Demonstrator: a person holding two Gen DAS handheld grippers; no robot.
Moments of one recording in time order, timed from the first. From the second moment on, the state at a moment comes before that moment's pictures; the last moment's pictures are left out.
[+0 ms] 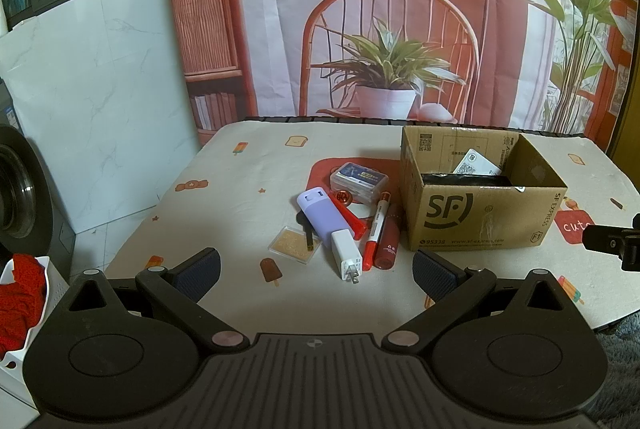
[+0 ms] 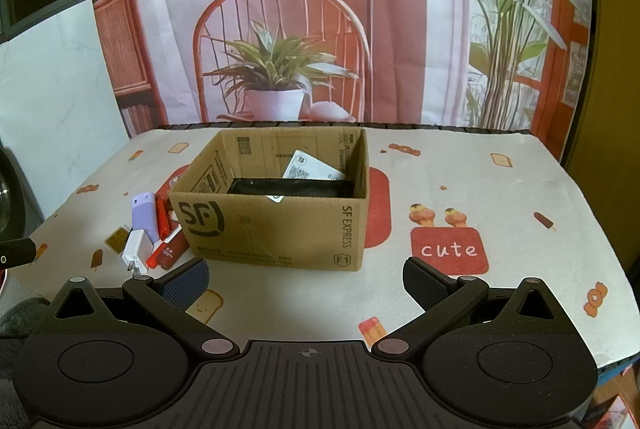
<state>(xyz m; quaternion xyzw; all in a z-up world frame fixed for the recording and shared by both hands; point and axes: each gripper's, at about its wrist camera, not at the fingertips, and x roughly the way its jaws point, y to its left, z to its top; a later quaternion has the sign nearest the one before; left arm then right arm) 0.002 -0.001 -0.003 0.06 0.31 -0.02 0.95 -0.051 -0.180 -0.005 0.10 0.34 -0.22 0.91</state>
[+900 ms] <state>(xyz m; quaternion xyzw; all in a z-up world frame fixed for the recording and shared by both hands) 0.012 0.000 0.004 0.07 0.30 -0.02 0.95 -0.050 -0.188 -0.003 0.11 0.33 -0.22 0.91</state>
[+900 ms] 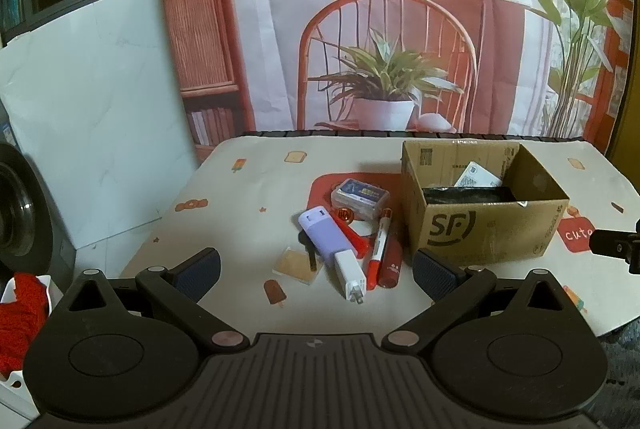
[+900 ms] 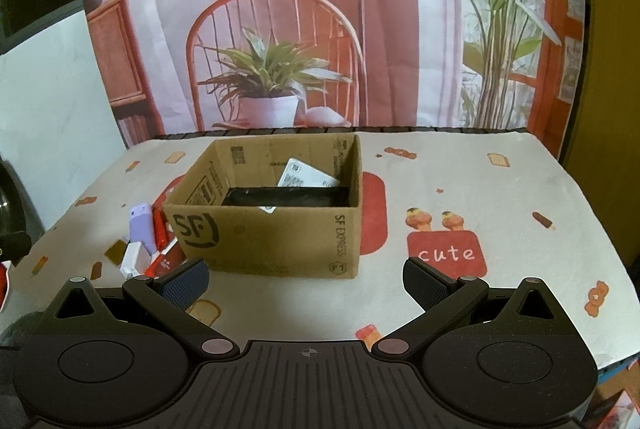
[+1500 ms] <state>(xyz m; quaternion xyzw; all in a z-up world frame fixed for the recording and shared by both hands) 0.052 0.007 0.008 0.05 0.29 -0.03 0.96 -0.020 -0.212 0.013 0.08 0.31 -0.20 0.93</state>
